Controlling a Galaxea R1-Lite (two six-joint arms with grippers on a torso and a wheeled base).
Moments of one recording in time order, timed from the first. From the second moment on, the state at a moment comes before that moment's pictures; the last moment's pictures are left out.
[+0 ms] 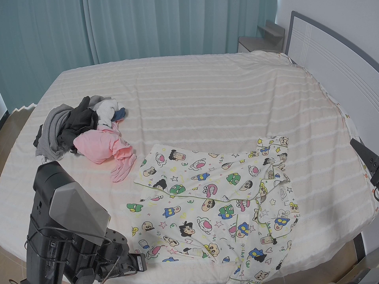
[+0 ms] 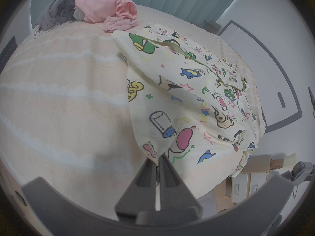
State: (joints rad) left arm -0.56 2.44 -0.03 -1.55 0.04 -0.59; right arm 0.16 0.93 -0.30 -0.69 0.06 0.40
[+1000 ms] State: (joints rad) left arm -0.43 2.25 -0.02 -1.18 0.03 -0.37; right arm 0.16 0.93 -0.30 -0.69 0.06 0.41
